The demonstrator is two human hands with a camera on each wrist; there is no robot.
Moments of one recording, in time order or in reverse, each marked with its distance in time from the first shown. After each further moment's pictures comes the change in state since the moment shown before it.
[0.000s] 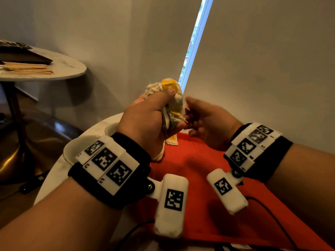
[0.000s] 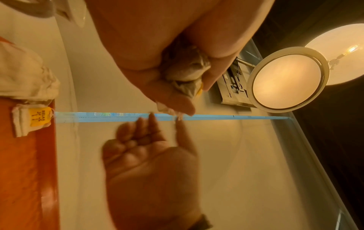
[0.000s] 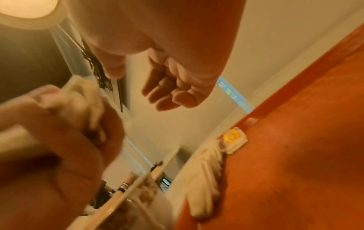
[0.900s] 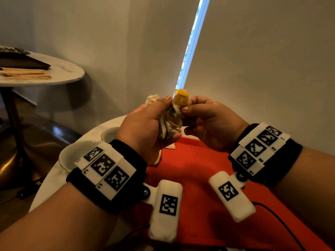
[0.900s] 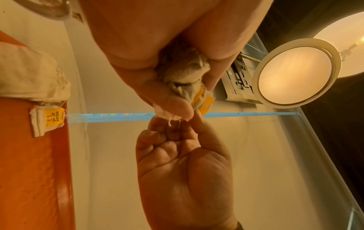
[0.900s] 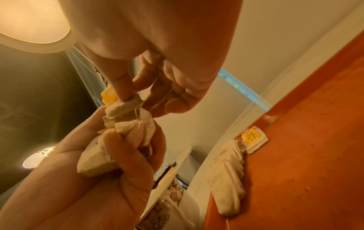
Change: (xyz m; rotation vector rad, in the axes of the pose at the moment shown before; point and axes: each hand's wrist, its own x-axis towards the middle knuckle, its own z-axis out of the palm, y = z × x) left_hand 0.009 -0.010 -0.006 0.072 -0.023 -0.061; right_hand -0.013 -0.015 -0.004 0.146 -0.152 -0.151
